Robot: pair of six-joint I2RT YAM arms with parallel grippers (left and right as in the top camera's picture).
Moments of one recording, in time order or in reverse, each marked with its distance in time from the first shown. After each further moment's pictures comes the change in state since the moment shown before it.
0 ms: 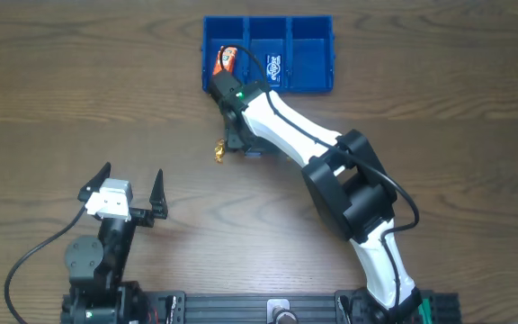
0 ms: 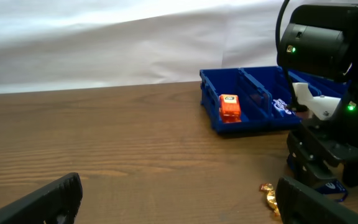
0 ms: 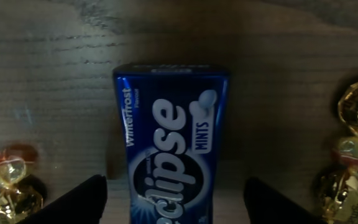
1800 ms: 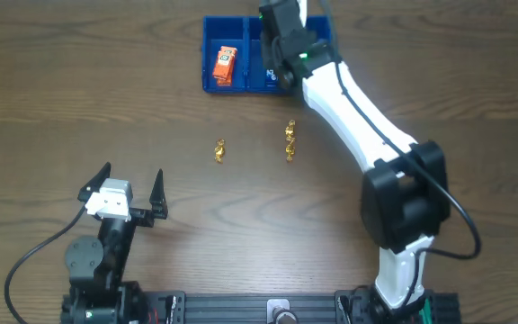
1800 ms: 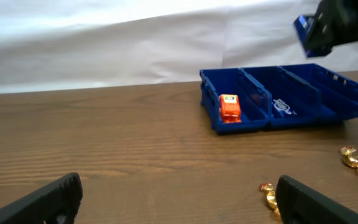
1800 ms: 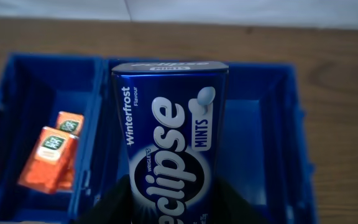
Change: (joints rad) left arm 0.000 0.000 0.000 0.000 0.000 0.000; right arm -0.217 -0.185 0.017 0.478 0.217 -0.391
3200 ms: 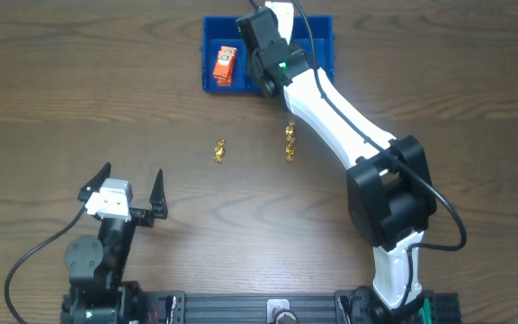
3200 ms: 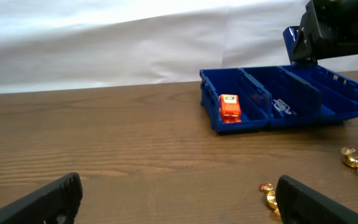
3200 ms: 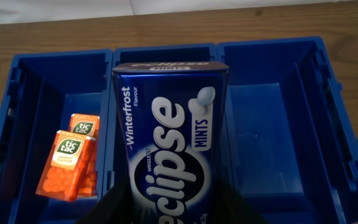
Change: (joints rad) left arm 0.000 0.000 0.000 0.000 0.000 0.000; right arm 0.069 0.032 0.000 0.012 0.079 0.153
